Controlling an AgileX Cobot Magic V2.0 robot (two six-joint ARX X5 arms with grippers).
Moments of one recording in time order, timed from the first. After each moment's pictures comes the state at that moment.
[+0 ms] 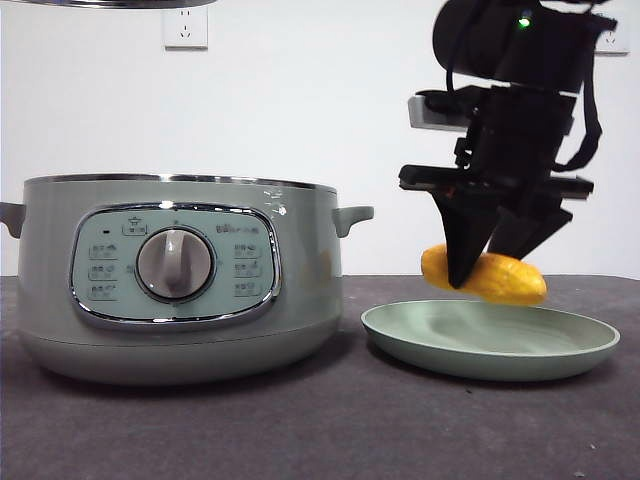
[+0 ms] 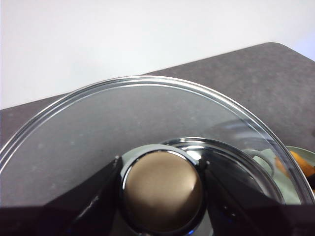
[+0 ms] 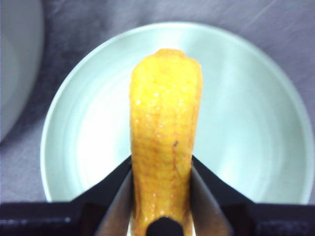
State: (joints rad) left arm -0.47 0.89 1.14 -0.57 -0.15 -0.03; right arm 0.49 1.62 1.09 -0.57 0.05 0.07
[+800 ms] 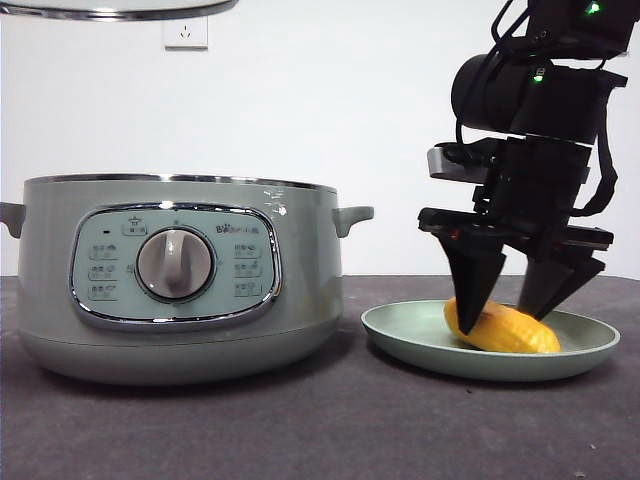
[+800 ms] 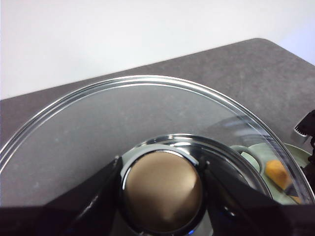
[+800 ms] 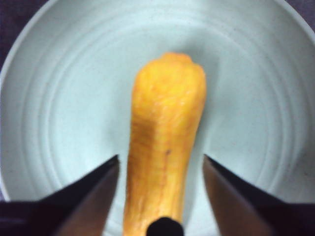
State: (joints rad) left arm -0.47 0.93 1.14 -0.57 -0.10 -0.05; right arm 0.42 1.72 1.09 -0.59 -0.04 0.07
